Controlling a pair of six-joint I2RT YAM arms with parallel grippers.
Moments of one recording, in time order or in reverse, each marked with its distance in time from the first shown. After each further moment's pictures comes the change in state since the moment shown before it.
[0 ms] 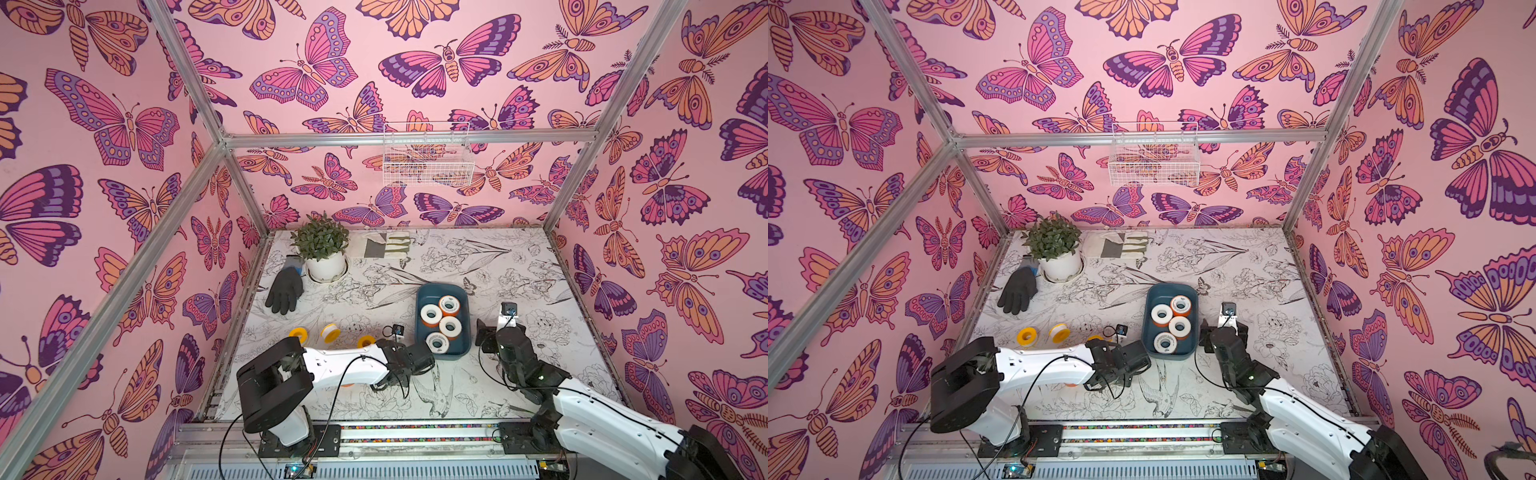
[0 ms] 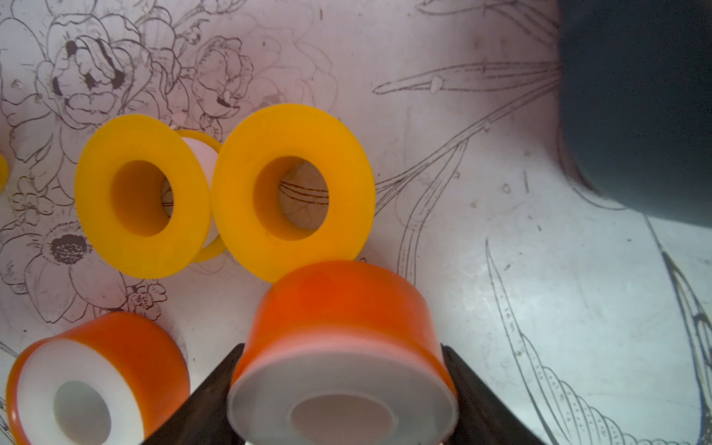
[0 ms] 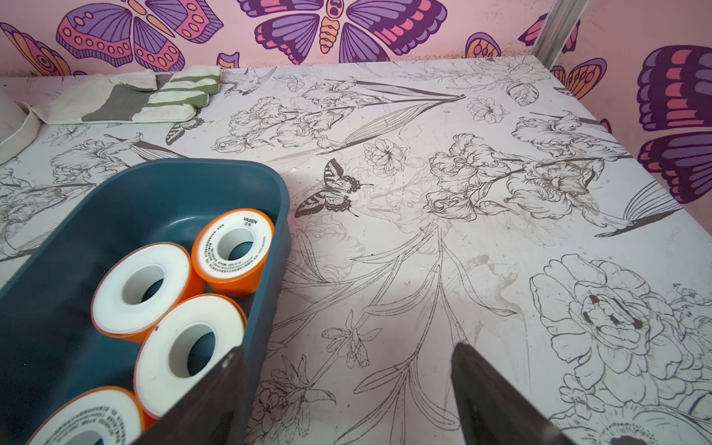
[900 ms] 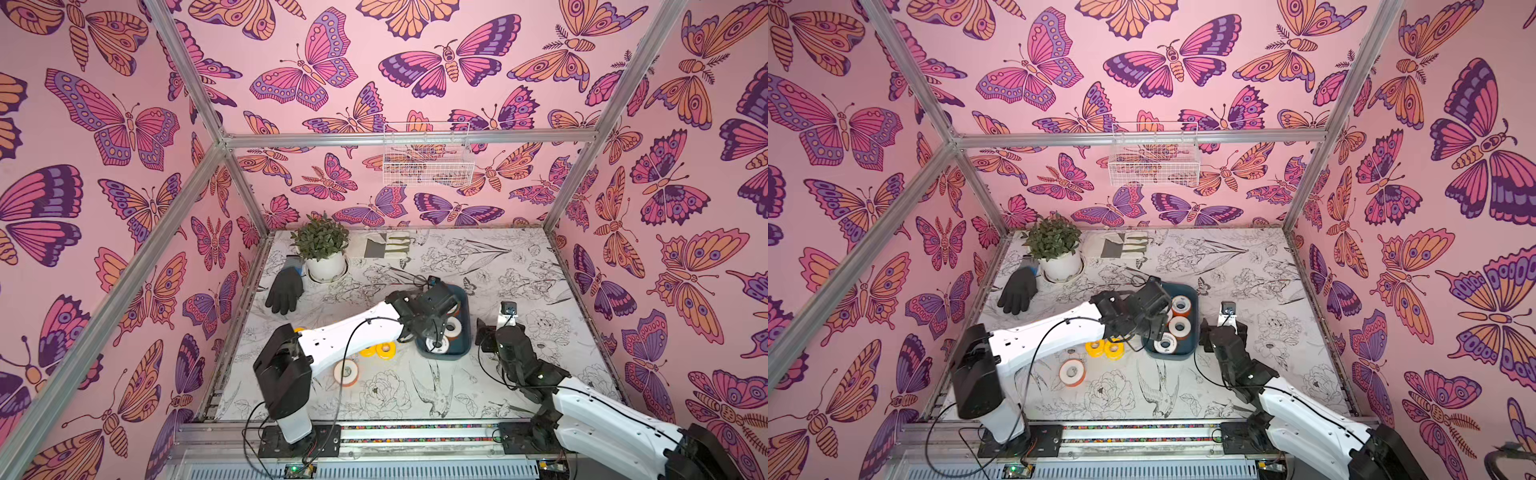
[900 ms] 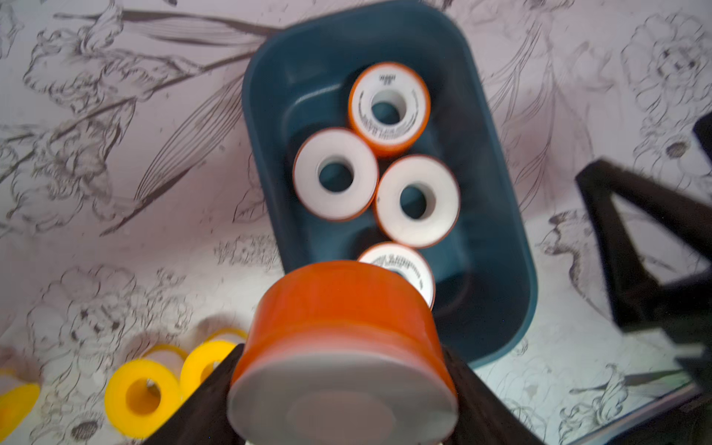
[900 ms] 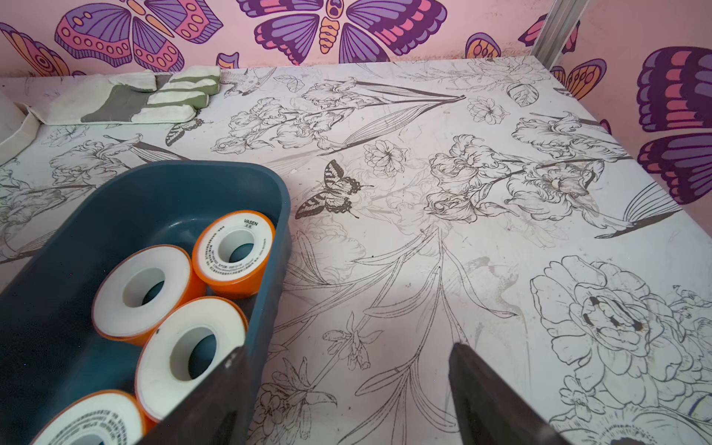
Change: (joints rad) left arm 0.136 0.183 0.632 -0.105 0.146 0.344; right arm 0.000 0.013 0.011 -0.003 0.004 0.004
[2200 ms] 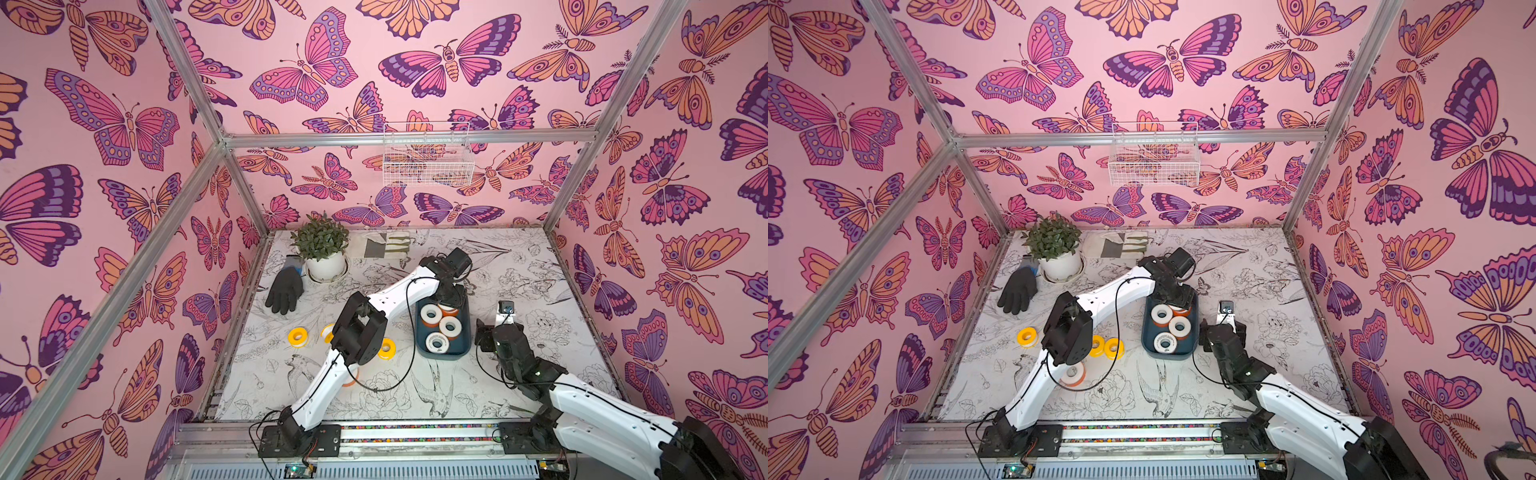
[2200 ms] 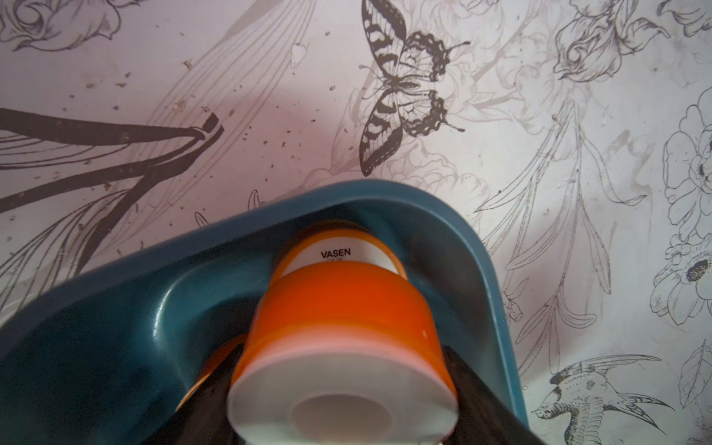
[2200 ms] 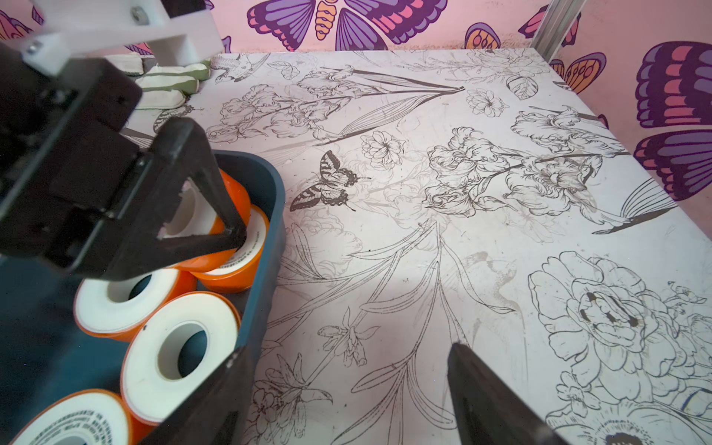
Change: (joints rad) left arm 0.154 0.621 0.668 -0.128 0.267 0.103; right arm 0.000 0.042 0.016 -0.011 0.004 0.000
